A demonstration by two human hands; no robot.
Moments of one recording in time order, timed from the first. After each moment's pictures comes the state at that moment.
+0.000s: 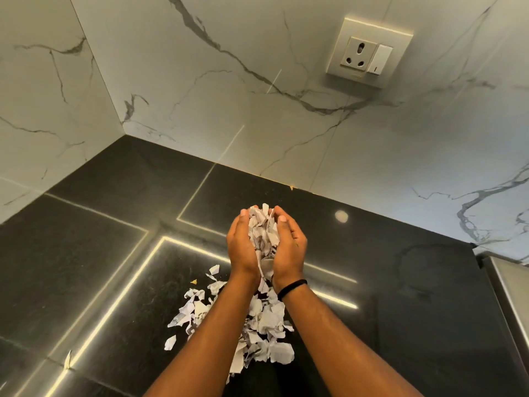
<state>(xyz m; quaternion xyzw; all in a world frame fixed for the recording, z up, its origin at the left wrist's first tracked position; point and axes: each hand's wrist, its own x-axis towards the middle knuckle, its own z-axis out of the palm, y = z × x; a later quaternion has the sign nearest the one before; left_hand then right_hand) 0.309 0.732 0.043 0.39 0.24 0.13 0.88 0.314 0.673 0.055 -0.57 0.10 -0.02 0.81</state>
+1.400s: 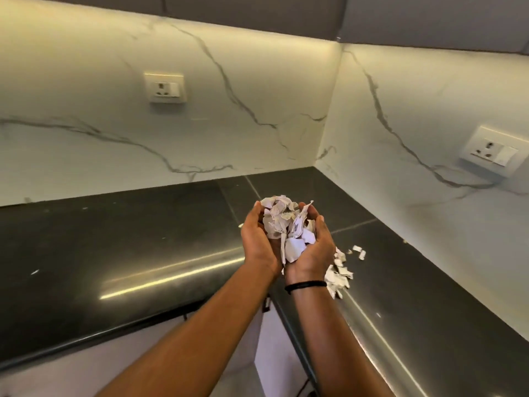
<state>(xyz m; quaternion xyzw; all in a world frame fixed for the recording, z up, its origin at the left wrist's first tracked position) 0.005 0.625 0.203 0.14 0.21 0.43 0.87 0.076 0.623 0.144 -0.27 -0.05 0.33 0.90</state>
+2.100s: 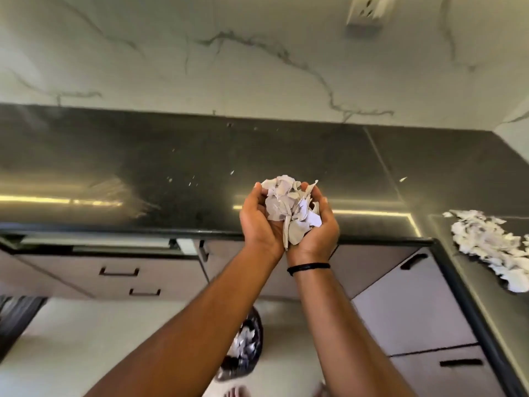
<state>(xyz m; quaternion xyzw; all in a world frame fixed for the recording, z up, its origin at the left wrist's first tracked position) -0.376 0.660 0.126 0.05 0.32 0.59 0.74 -0.313 0.669 0.076 -0.30 -0.03 0.53 0.79</state>
